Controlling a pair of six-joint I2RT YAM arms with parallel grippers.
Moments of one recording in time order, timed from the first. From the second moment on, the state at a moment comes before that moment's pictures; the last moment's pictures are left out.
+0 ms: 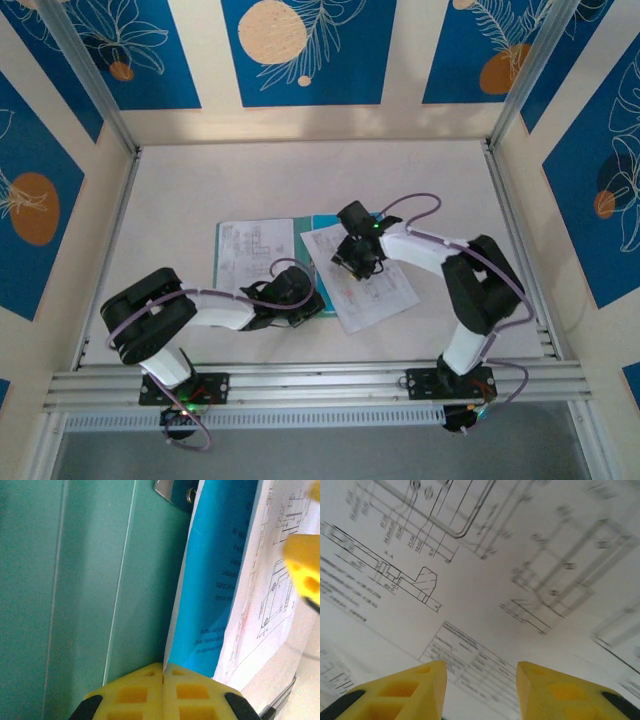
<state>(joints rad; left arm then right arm) -0.96 1.61 0.57 0.25 0.11 -1.39 0.62 1.76 1.08 -0.58 -0.15 1.22</state>
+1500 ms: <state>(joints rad) -0.96 1.56 0.57 0.19 0.10 -1.38 0.47 1.89 1.14 -0.48 -0.34 1.60</state>
